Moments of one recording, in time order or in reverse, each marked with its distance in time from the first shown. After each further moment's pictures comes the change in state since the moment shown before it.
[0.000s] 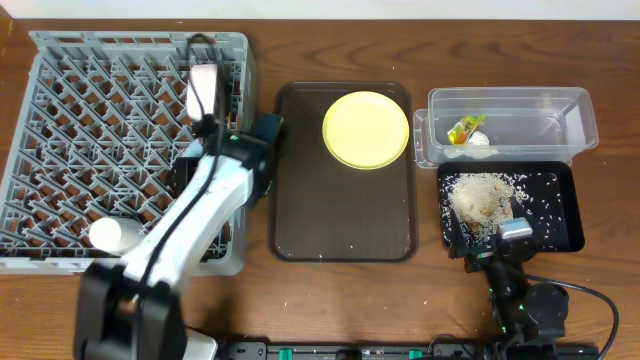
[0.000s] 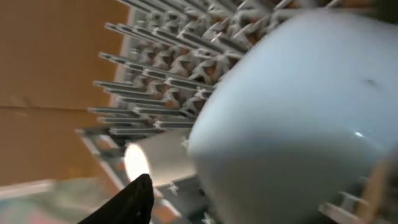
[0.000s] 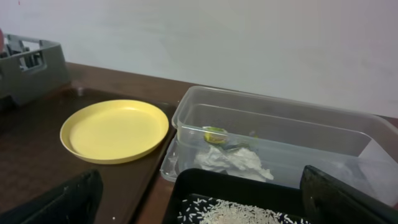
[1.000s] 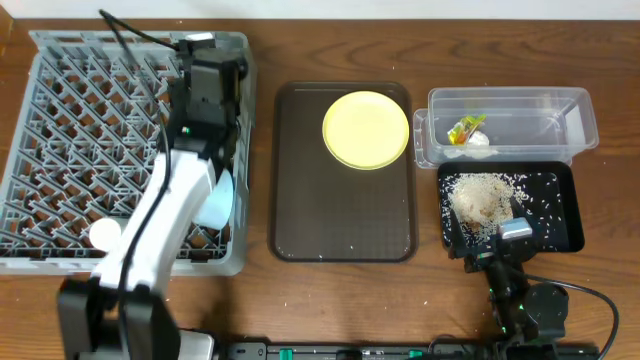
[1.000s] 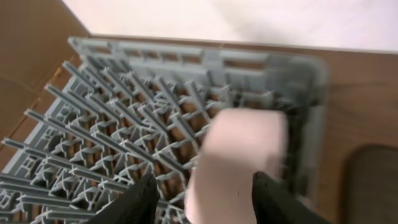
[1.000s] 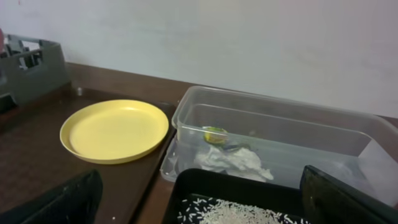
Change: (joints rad) left arm 0.201 0.021 0.031 0.879 0.321 0.415; right arm 0.000 0.000 0.000 0.001 0.000 0.000
